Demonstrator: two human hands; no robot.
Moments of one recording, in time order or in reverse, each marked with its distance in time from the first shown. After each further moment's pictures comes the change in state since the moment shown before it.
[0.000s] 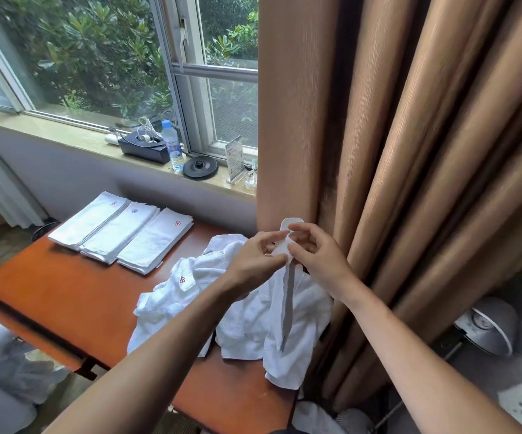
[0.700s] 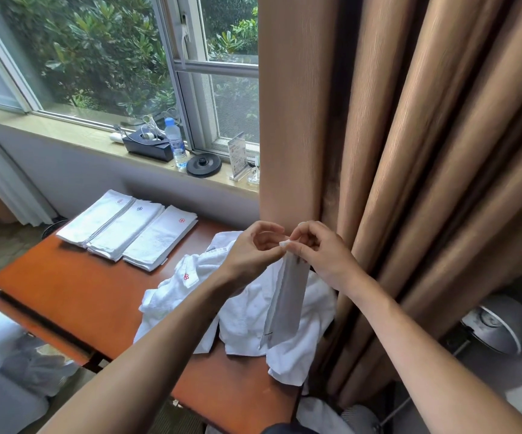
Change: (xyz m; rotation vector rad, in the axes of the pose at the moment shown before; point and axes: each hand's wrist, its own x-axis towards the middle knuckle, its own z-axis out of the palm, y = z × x) left_hand 0.000 -0.001 -0.010 -0.145 0.012 0.039; right_hand 0.012 0.009 -0.013 -0.229 -0.071 -0.141
